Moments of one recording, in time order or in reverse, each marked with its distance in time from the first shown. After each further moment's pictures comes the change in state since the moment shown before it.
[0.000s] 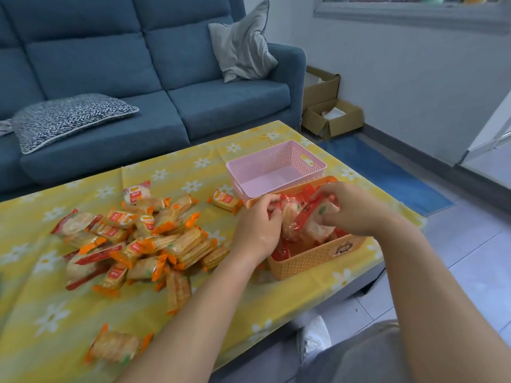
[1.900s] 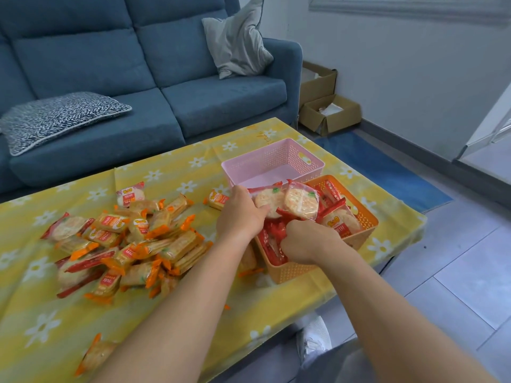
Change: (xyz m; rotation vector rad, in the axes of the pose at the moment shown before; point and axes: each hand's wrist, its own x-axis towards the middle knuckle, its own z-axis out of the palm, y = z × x) left_hand 0.041 -0.005 -0.013 0.273 0.028 -0.260; right_hand 0.005 -0.058 0.056 -0.105 -0.336 0.208
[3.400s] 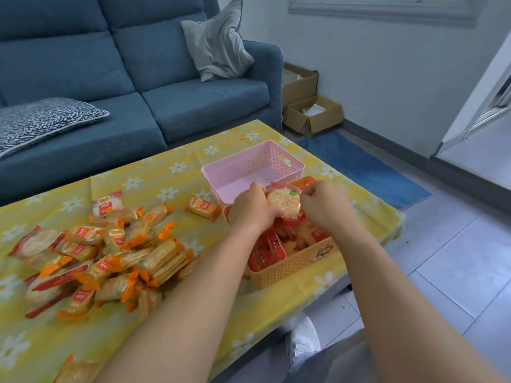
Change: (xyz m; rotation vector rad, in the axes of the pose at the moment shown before) left_hand 0.012 0.045 0.036 0.135 -0.121 0.148; right_hand 0.016 0.060 -0.035 0.434 0.520 0.160
